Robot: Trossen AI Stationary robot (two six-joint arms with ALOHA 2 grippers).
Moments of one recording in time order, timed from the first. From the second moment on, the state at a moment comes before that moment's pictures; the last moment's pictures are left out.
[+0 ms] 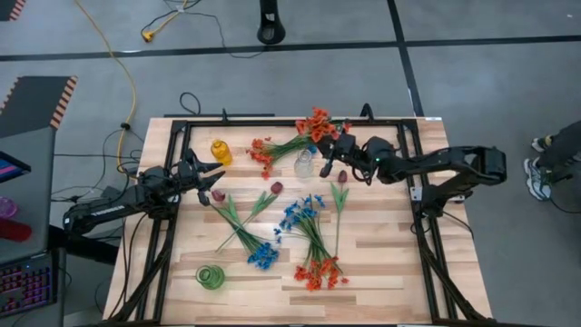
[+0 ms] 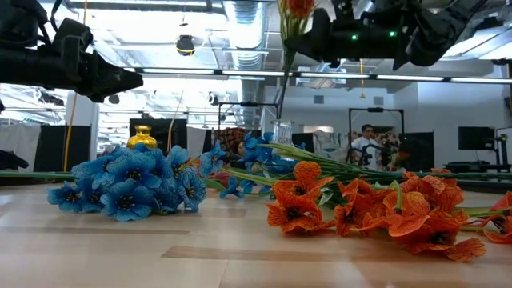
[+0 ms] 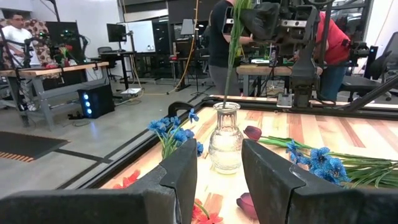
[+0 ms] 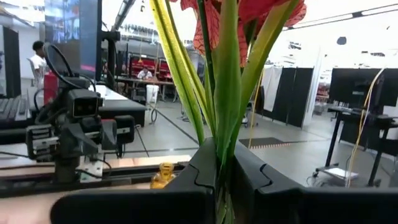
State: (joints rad) left arm 0.31 0.01 0.01 0.04 -0.09 0.04; right arm -0.26 1.41 0.63 1.03 0.15 -0.16
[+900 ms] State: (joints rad) left arm 0.31 0.01 0.01 0.04 -0.09 0.04; right arm -0.27 1.53 0.63 0.98 0.16 -0.14
